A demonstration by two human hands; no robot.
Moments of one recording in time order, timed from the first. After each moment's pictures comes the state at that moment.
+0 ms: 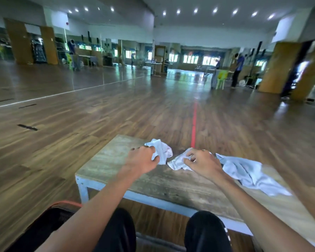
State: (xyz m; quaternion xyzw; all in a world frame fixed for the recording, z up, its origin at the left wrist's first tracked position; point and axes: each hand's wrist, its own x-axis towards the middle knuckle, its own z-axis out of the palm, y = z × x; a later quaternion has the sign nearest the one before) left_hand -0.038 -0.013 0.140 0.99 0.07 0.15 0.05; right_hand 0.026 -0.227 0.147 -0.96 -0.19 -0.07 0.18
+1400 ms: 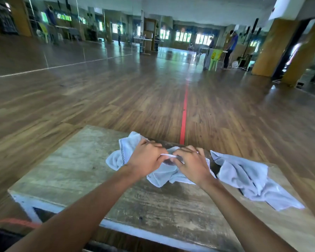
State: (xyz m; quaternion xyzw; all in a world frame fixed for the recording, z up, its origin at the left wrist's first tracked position) left_hand 0.132 -0.051 0.076 0.97 -0.14 0.20 0.08; right_hand 0.172 -0.230 0.070 -0.93 -0.30 -0.15 0.13
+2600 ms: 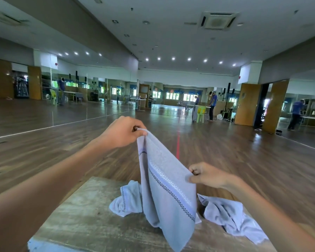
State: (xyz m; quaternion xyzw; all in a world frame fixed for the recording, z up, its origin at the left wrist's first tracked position) left_hand 0.010 -0.006 0.344 0.93 -0.14 0.28 0.18; right_hand 0.073 -0.305 0.262 -0.87 -0.34 0.10 0.34
